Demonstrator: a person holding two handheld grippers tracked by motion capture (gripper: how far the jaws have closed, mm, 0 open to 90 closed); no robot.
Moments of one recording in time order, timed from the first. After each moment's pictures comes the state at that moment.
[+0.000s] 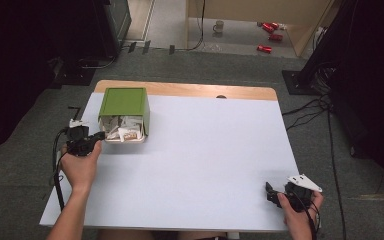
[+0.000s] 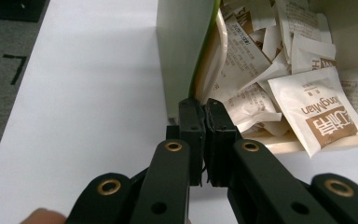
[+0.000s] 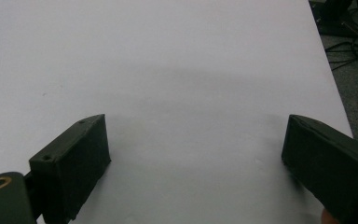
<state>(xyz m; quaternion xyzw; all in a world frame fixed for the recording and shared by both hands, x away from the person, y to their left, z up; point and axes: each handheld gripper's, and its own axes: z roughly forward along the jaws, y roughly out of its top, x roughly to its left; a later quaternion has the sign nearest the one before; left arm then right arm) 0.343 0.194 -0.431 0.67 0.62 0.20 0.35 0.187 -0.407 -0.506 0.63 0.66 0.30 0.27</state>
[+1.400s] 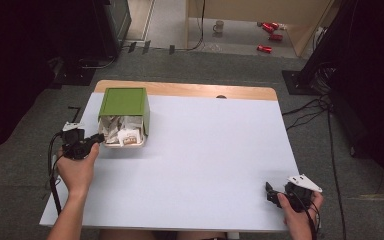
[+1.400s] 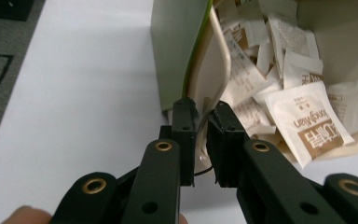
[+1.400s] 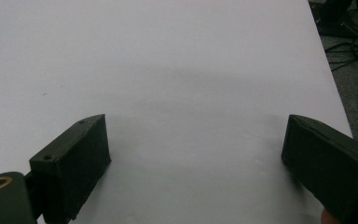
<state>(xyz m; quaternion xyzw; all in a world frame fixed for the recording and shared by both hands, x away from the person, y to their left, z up) 0.333 0.199 -0.425 0.67 0.62 0.19 0.37 0.187 -0.407 -0.506 0.63 0.66 0.30 0.28</state>
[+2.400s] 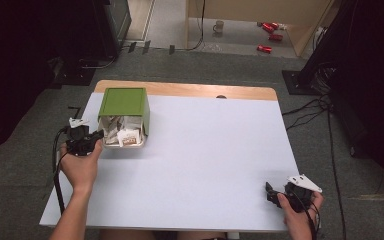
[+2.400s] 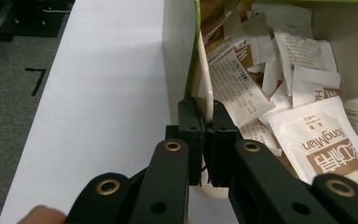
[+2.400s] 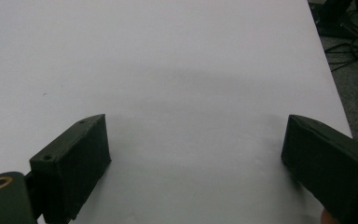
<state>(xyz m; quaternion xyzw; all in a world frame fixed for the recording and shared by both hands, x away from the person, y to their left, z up) 0.337 0.187 -0.420 0.67 0.62 0.23 0.34 0.186 -0.407 -0.506 0.63 0.66 0.30 0.28</state>
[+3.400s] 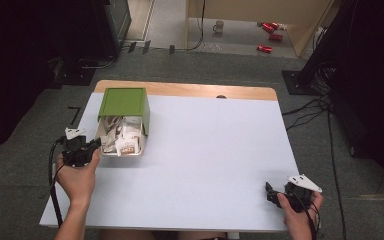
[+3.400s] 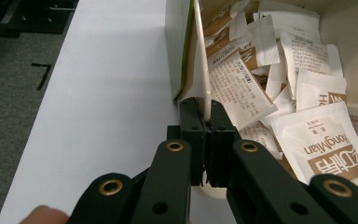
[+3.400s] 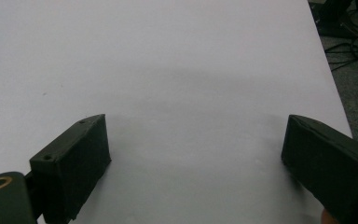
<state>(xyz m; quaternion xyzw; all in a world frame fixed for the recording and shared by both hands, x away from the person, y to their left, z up) 0.305 0.188 -0.422 0.66 0.62 0.24 0.34 0.187 -0.406 -0.506 0.63 0.66 0.30 0.28</state>
